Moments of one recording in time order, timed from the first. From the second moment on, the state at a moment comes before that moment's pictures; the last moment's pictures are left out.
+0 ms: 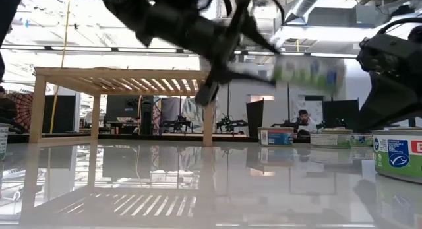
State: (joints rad) left arm -0.13 1.88 1.12 0.45 -0.06 -1.20; right arm 0.64 1.28 0.47 -0.31 0.71 1.49
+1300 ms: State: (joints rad) left arm 0.58 1.33 1.13 -0.18 -0.27 -1.12; right arm 0.61 1.28 0.47 -0.32 0.71 1.46
